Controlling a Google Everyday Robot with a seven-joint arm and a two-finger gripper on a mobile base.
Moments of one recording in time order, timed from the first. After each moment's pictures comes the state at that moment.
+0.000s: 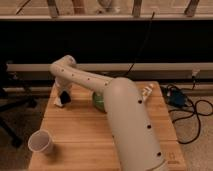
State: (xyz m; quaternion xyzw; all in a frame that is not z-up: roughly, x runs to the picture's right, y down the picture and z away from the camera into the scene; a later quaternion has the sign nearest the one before) arm -0.258 0.036 0.902 -0.07 -0.32 -0.75 0.58
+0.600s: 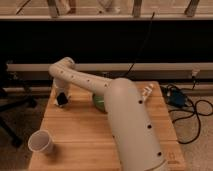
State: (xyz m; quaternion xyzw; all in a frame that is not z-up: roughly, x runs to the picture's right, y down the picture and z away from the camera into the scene) arm -0.272 0.042 0.899 -0.04 -0.33 -0.75 0.57
